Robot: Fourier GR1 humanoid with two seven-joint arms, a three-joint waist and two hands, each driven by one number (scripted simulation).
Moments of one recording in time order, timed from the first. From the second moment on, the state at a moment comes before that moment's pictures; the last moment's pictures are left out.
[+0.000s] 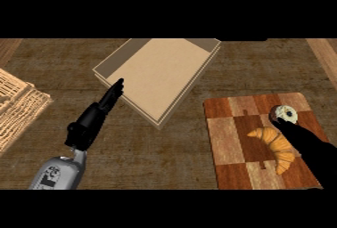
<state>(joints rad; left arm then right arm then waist) -0.20 0.21 -0.21 -1.51 -0.01 -0.05 0.06 0.16 -0.60 0.16 -1.98 0.63 0.32 0.29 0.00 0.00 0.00</state>
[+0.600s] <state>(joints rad) -0.20 0.17 -0.15 -1.52 -0.05 -0.11 0.07 0.12 -0.50 0.12 -1.88 0.77 0.35 0.18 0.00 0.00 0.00</state>
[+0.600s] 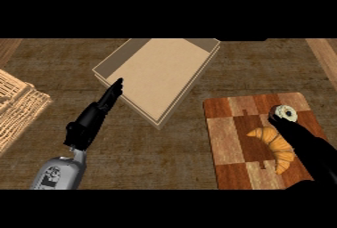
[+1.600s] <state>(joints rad) -0.19 0.11 -0.11 -1.54 -0.11 -0.15 0.08 0.08 -0.38 0.13 -1.68 0.98 0.35 0.10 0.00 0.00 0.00</state>
